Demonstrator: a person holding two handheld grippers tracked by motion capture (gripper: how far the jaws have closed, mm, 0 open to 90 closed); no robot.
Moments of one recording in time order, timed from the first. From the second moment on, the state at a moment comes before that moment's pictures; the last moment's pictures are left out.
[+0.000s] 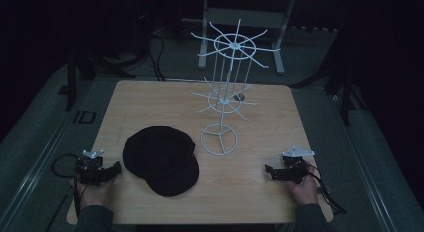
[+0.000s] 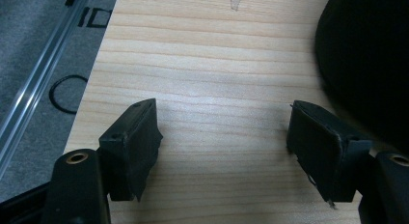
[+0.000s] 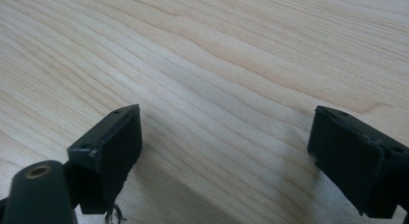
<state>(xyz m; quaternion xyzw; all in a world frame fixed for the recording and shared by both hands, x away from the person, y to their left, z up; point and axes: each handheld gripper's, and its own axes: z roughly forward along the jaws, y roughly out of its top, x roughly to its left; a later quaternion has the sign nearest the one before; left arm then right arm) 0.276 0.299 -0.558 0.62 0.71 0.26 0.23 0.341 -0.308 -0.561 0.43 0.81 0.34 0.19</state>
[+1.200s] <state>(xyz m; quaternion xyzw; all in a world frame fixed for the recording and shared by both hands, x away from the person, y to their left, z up) 0.271 0.280 -0.502 0.63 0.68 0.19 0.33 0.339 -0.307 -0.561 0.44 0.81 0.34 0.19</state>
